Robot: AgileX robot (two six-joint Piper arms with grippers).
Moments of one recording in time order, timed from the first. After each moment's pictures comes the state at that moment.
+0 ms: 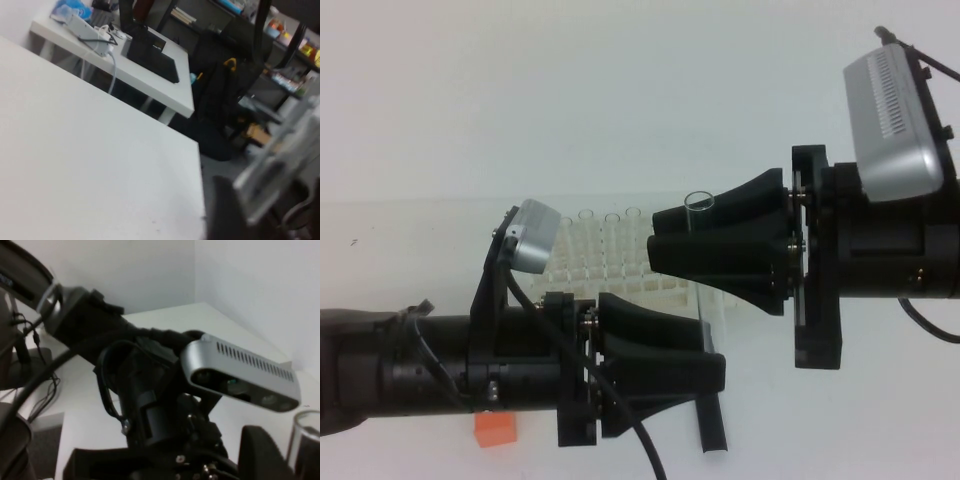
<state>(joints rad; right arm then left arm) 0.51 1.35 -0.97 1.64 0.90 -1.78 -0.40 1.44 -0.67 -1.68 1.19 1.79</state>
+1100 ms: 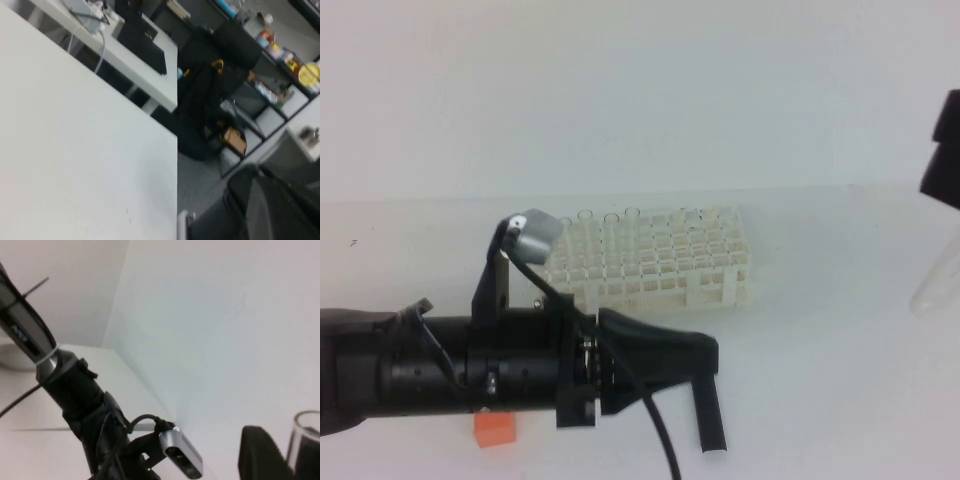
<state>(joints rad) 0.51 0.83 -0.97 1.29 0.67 -1.52 -0.40 1.44 -0.67 -1.66 1.20 1.63</state>
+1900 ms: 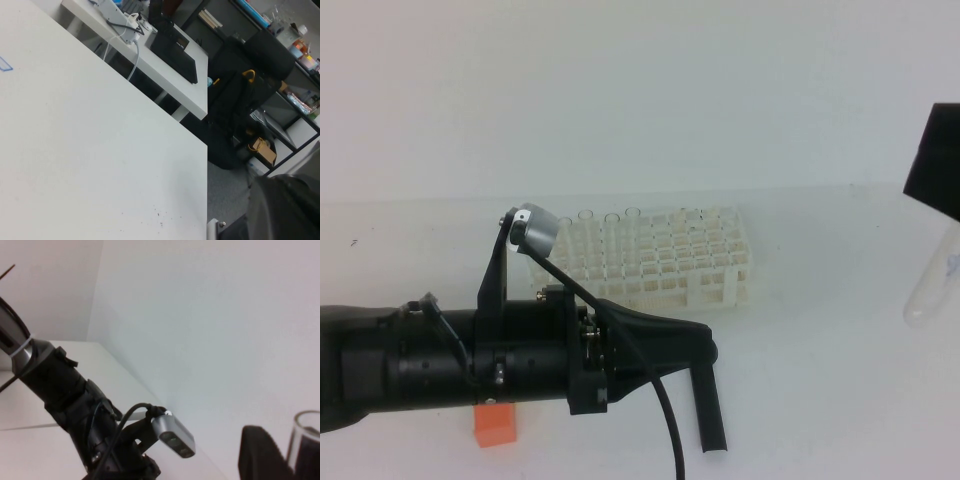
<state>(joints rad) 0.51 0.82 -0.92 1.29 0.60 -1.49 -0.40 1.44 -0.67 -1.67 1.10 1.63</state>
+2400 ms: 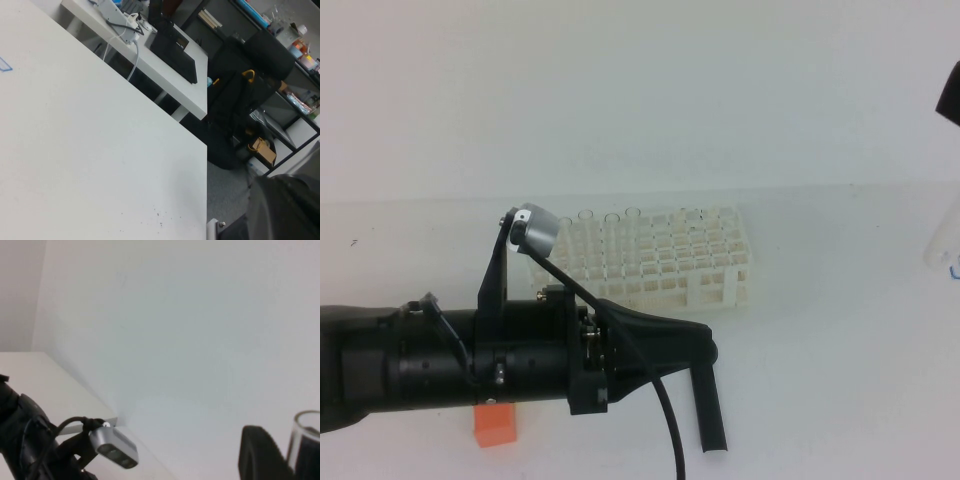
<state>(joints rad) 0.51 0.82 -0.92 1.31 0.44 -1.51 -0.40 1.44 -0.67 -1.67 1.11 1.63</state>
